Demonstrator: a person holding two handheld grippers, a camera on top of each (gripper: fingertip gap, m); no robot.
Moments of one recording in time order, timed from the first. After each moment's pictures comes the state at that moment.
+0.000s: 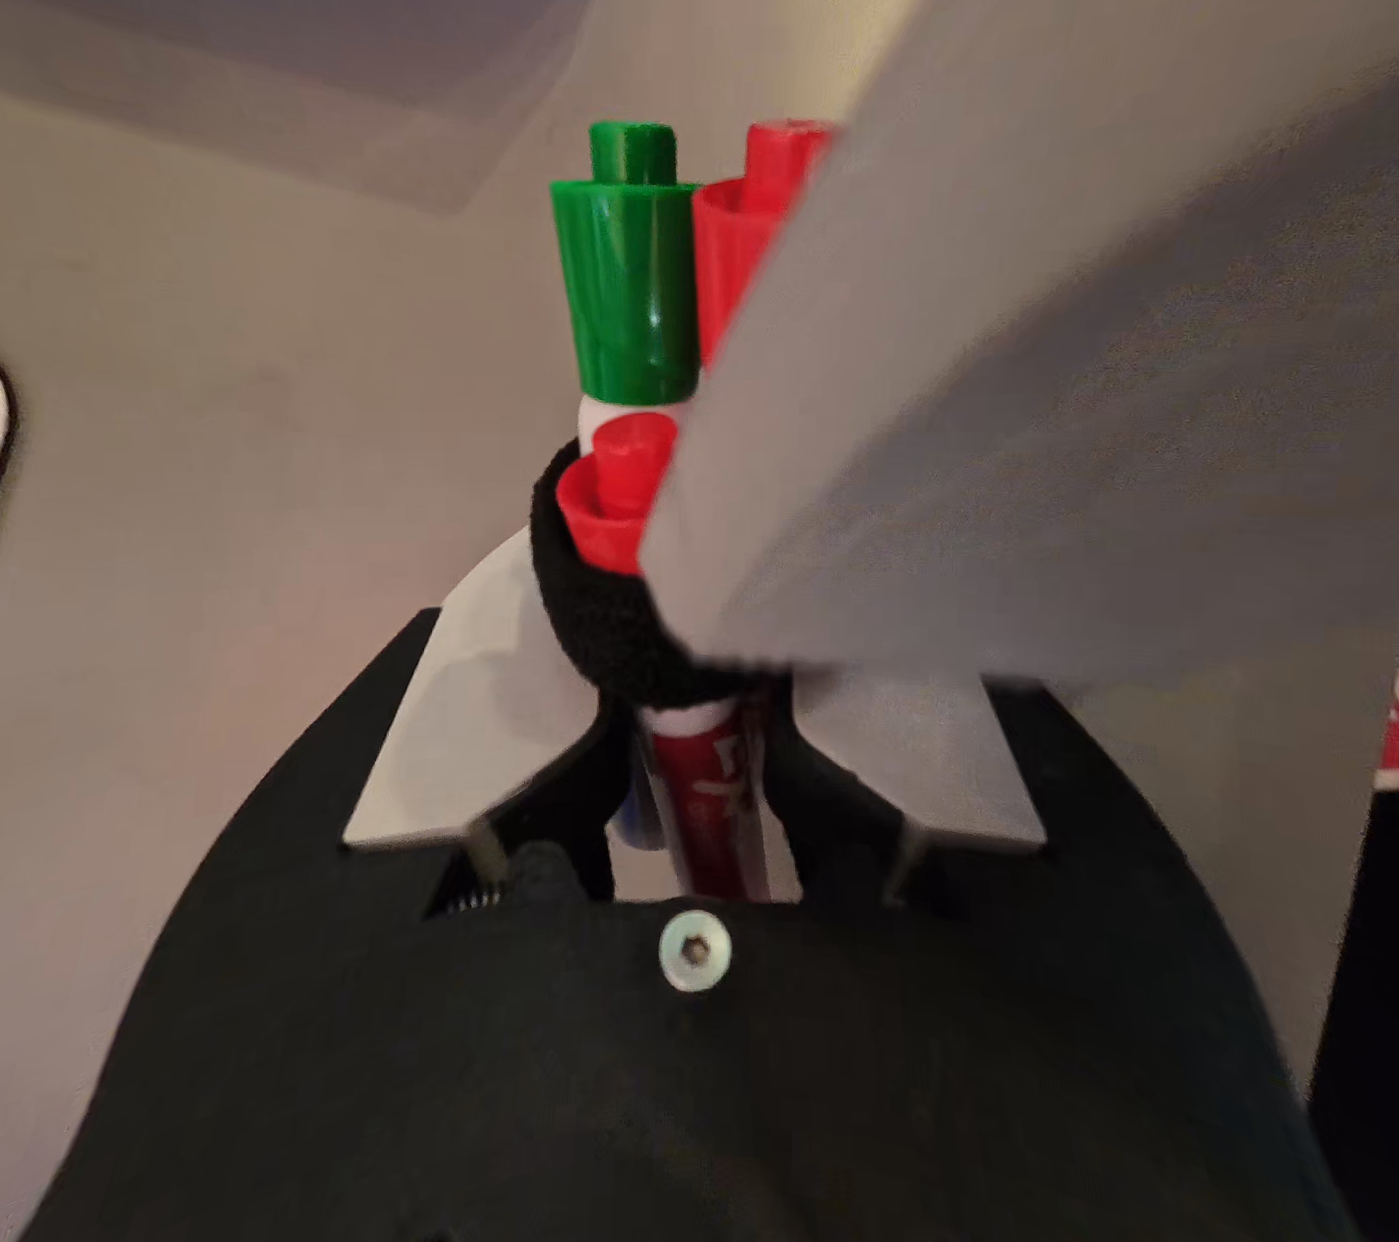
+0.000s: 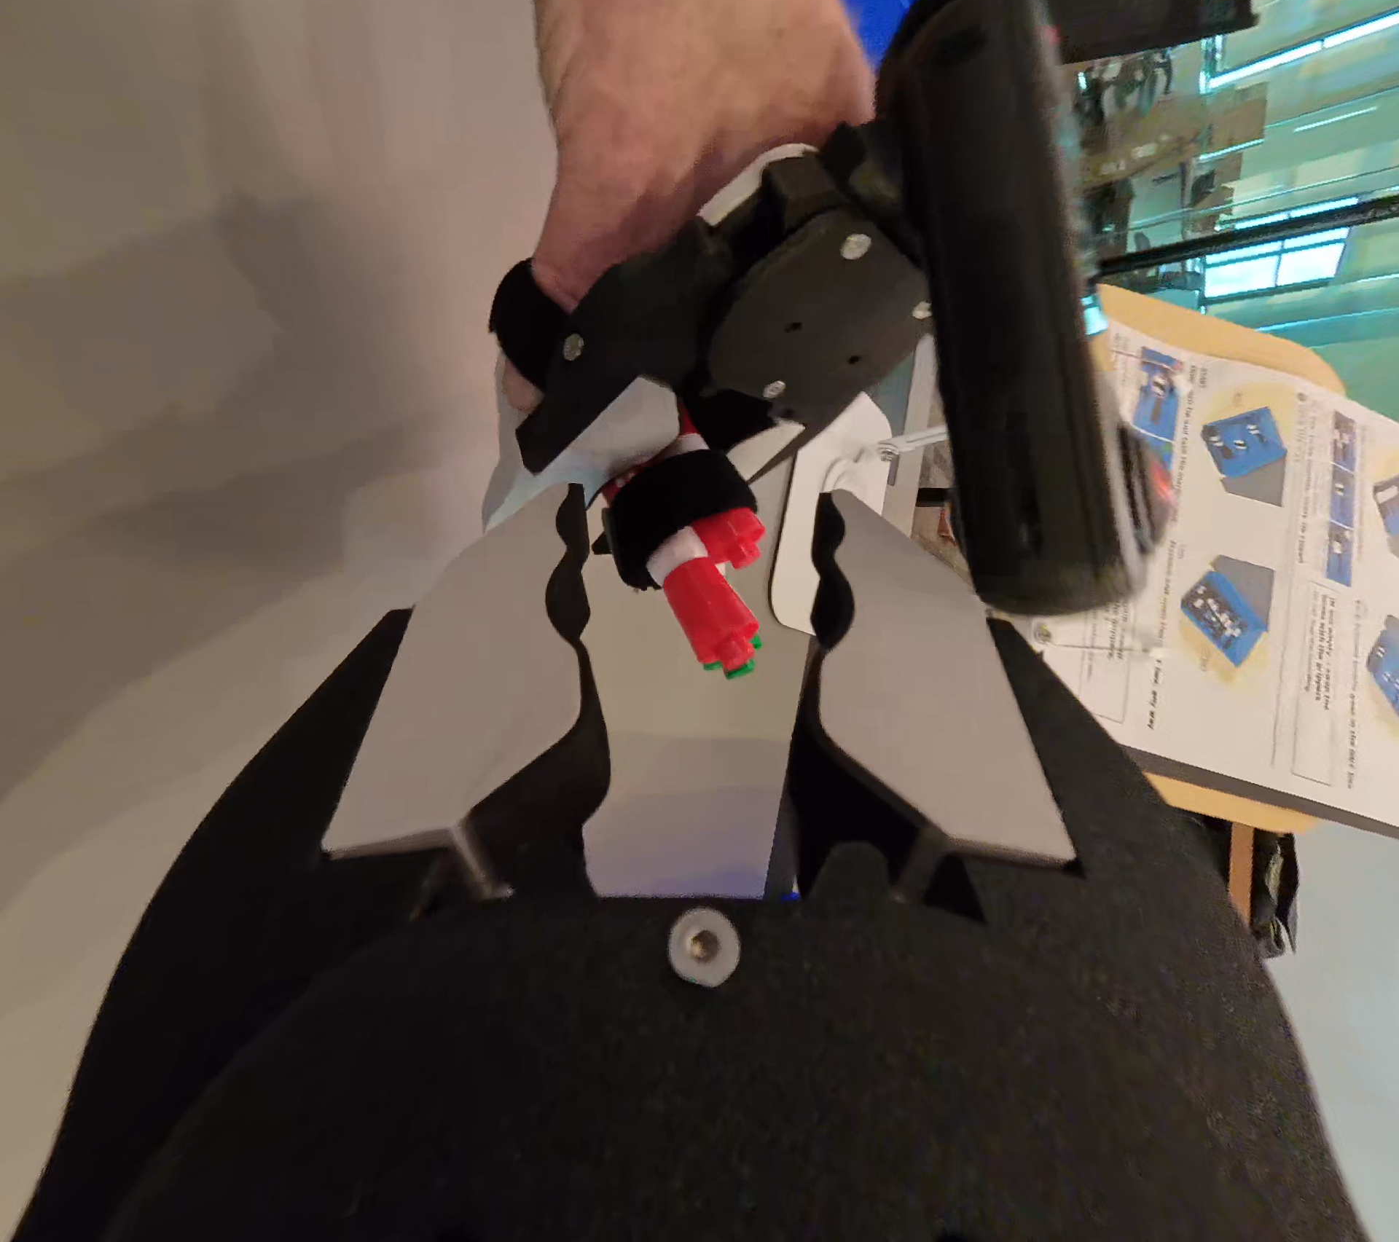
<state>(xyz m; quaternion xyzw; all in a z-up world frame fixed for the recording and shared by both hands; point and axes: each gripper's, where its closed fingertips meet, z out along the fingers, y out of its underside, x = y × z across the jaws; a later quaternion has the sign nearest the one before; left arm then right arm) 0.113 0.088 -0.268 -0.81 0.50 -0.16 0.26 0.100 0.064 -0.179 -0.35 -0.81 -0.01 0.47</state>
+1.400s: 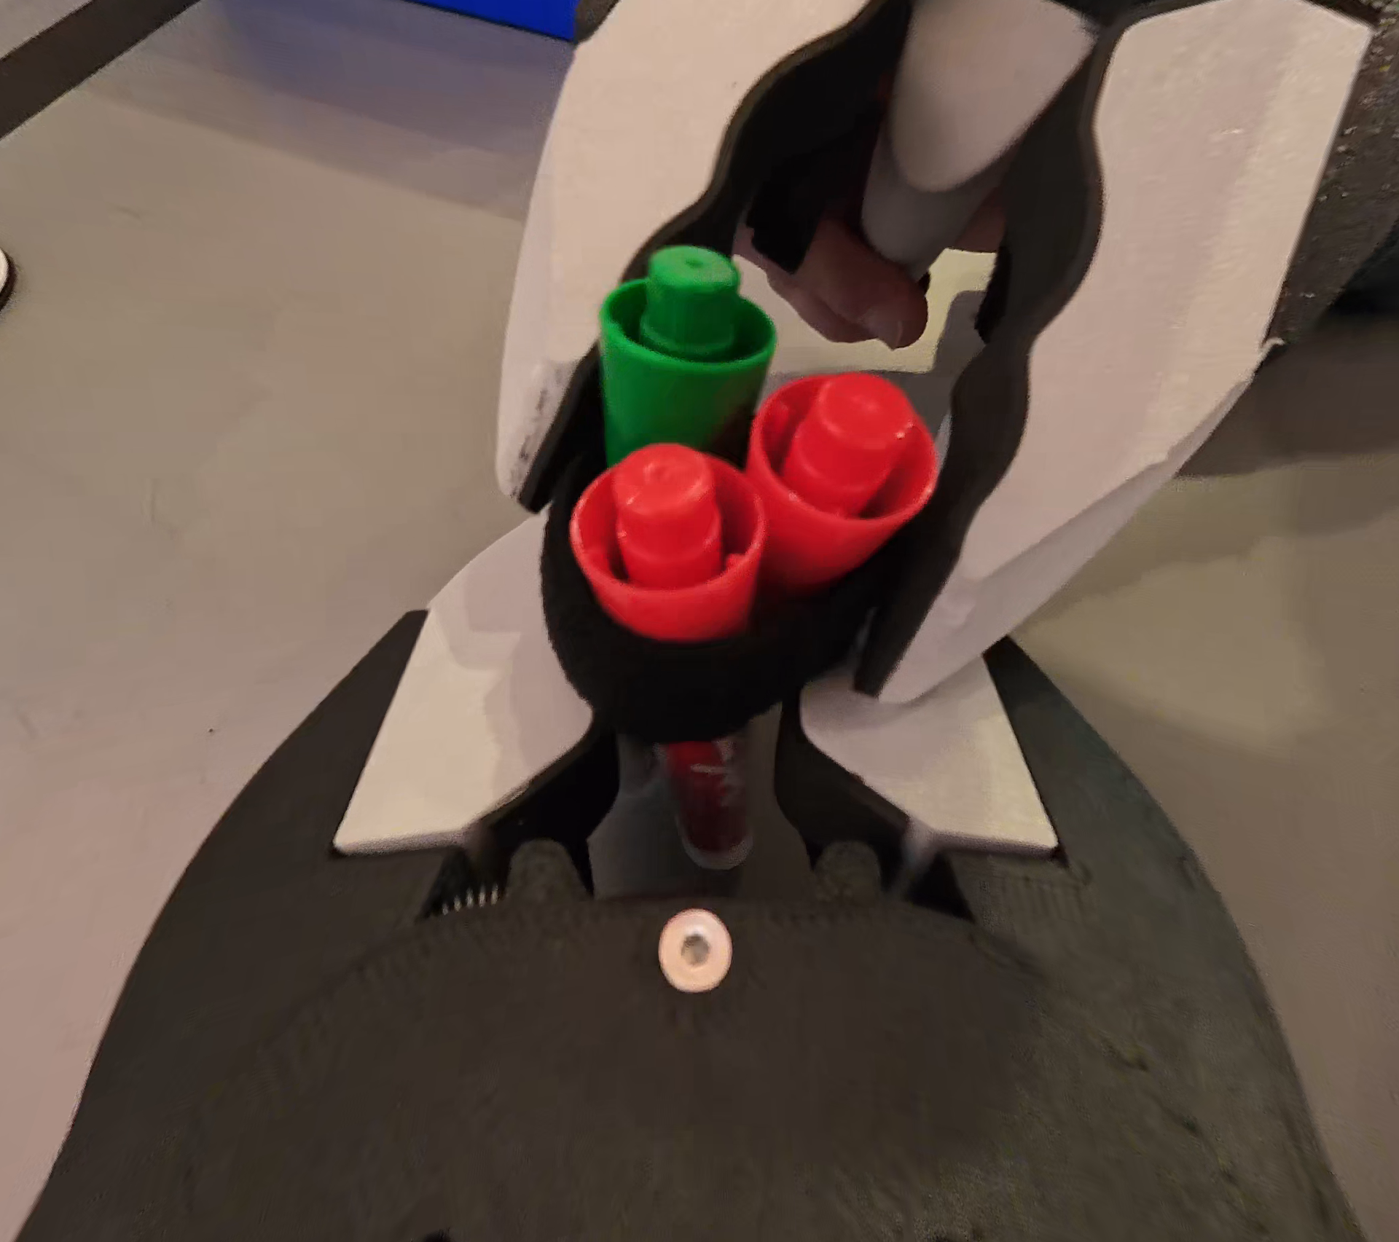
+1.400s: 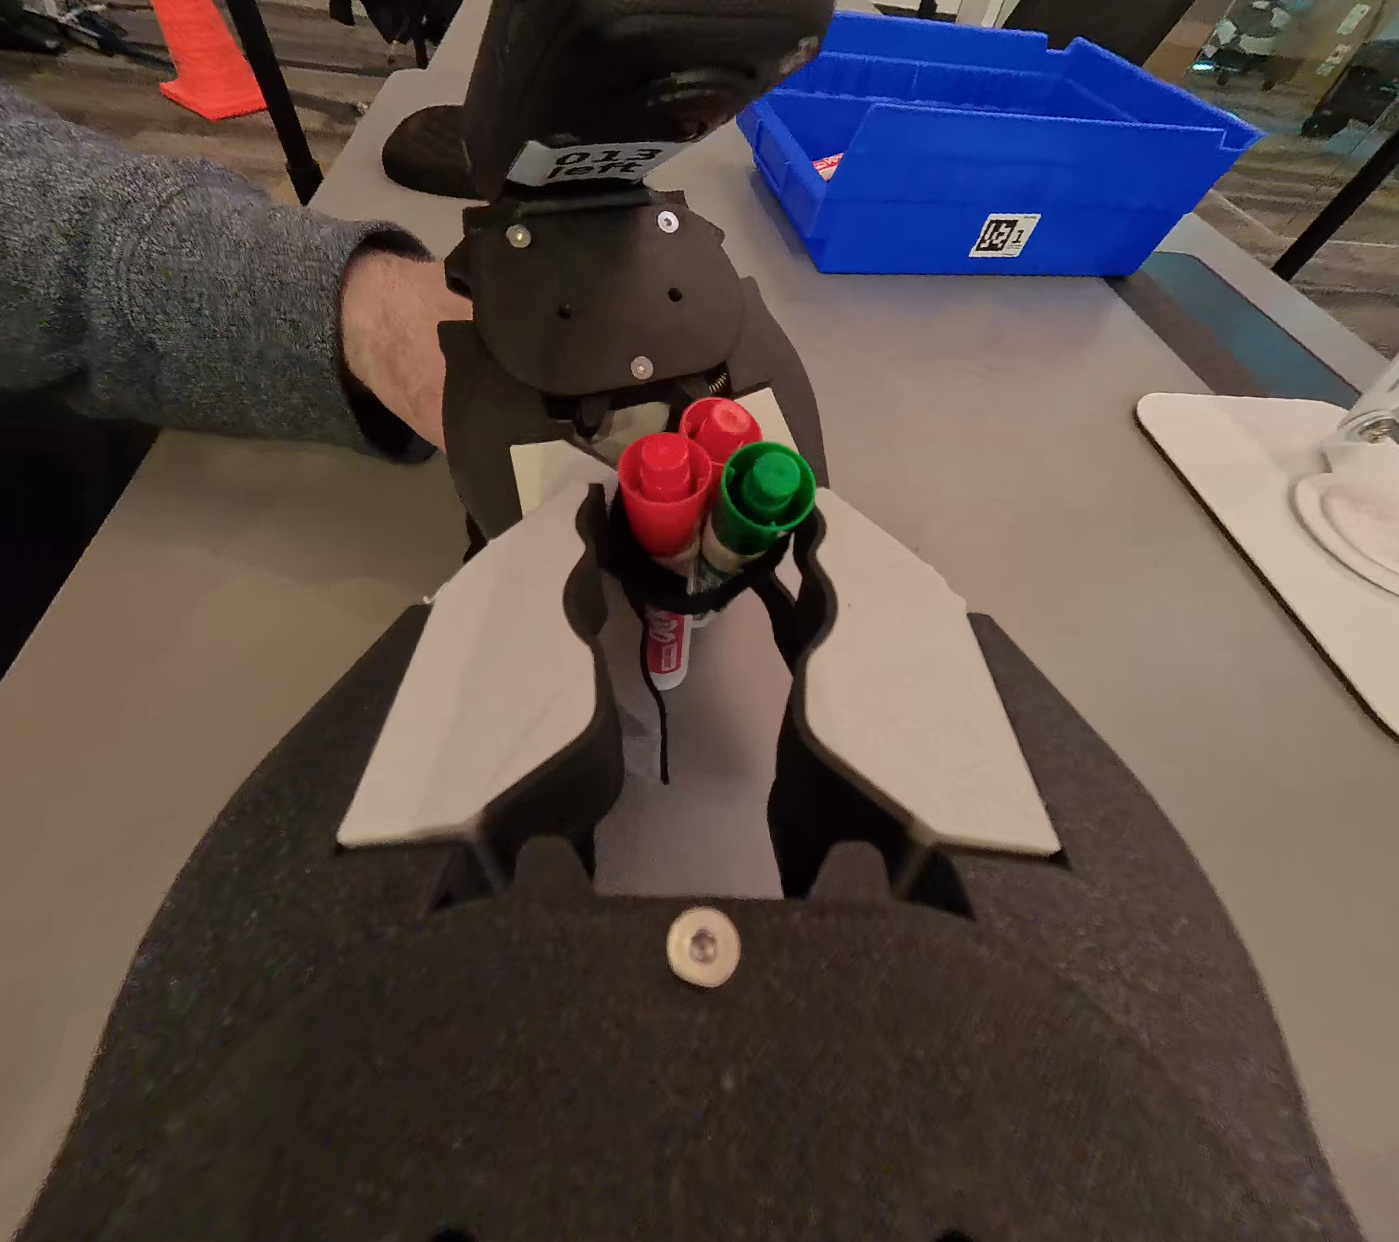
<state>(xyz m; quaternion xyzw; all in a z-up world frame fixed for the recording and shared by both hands) 0.092 0.057 -0.294 -0.77 0.42 -0.24 0.42 0.047 0.034 -0.240 -0.52 -0.62 0.39 0.43</state>
